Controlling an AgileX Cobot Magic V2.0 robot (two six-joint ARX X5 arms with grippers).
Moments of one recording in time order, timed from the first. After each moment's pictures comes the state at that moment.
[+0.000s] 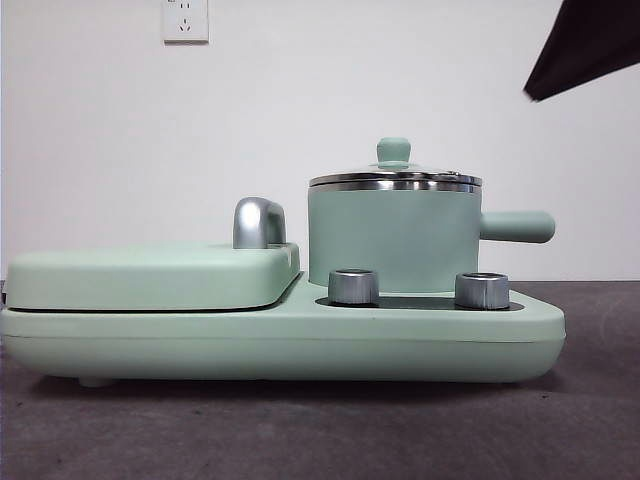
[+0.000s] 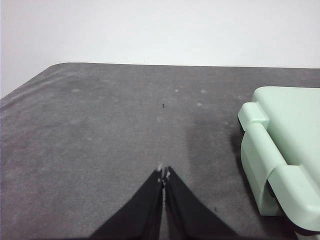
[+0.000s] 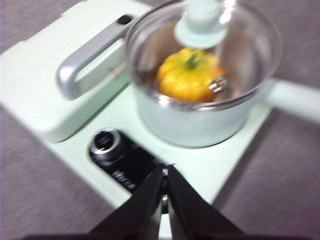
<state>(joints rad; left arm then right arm) 0.05 0.00 0.03 -0.13 0.00 -0.01 0.52 0.81 0.75 -0.50 -0.11 0.02</state>
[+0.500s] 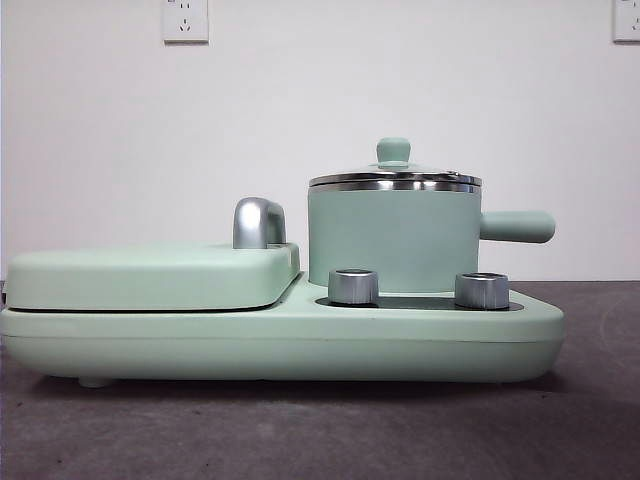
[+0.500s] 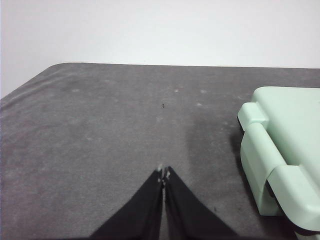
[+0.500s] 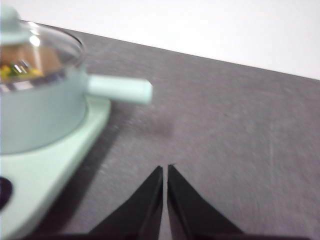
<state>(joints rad) 0.05 0.00 0.03 -0.13 0.00 -0.01 0.19 0.23 0.22 -0.20 0.05 -0.08</state>
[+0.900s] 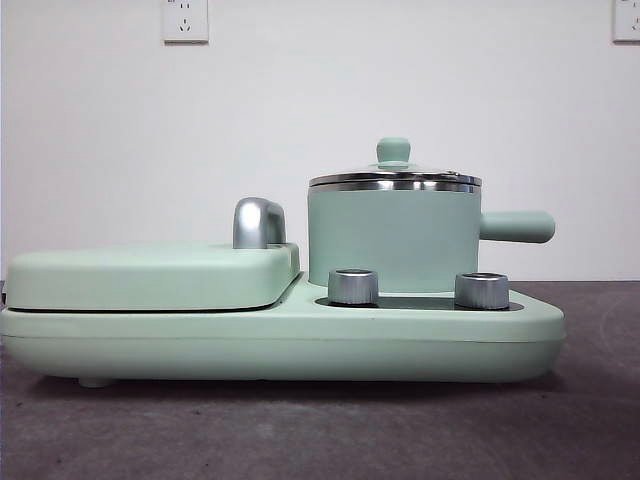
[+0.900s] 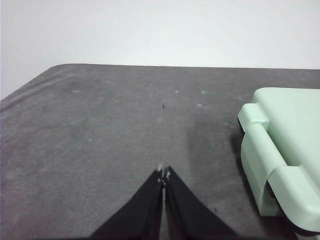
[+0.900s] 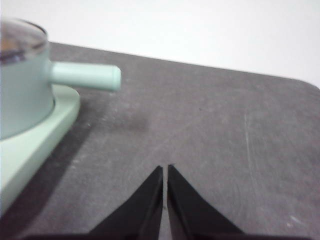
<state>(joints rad) 0.05 0.00 0.03 -0.13 0.00 -0.01 0.10 0.00 0.06 -0.19 0.05 -0.08</state>
